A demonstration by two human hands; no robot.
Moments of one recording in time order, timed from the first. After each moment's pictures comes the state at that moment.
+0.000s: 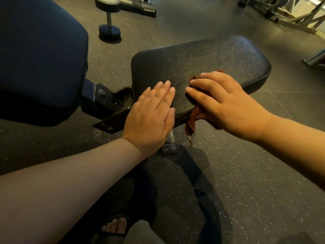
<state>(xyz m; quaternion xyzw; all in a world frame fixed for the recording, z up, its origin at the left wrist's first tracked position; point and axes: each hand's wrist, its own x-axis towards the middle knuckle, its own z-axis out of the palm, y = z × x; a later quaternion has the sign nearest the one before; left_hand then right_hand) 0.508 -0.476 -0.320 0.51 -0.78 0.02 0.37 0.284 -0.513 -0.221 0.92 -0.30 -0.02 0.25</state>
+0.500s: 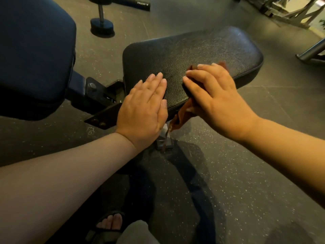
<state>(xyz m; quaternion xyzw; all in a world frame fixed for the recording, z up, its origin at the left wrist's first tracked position) 0.502 -0.477 -0.324 0.53 -0.76 0.02 0.38 0.288 -0.505 -0.243 0.90 -0.34 0.08 0.27</state>
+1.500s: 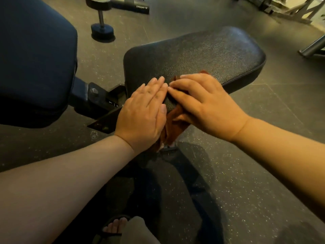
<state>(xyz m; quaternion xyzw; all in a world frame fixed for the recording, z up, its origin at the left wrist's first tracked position) 0.514 -0.480 -0.326 0.48 -0.79 0.02 0.37 0.308 -0.506 -0.251 0.93 -0.27 0.11 0.25</state>
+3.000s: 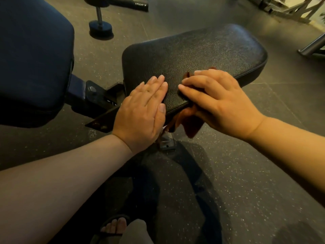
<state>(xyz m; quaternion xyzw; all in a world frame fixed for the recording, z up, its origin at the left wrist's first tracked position) 0.514 -0.482 -0.328 0.46 -0.79 0.03 0.40 0.282 -0.507 -0.246 0.92 -0.28 0.12 0.24</state>
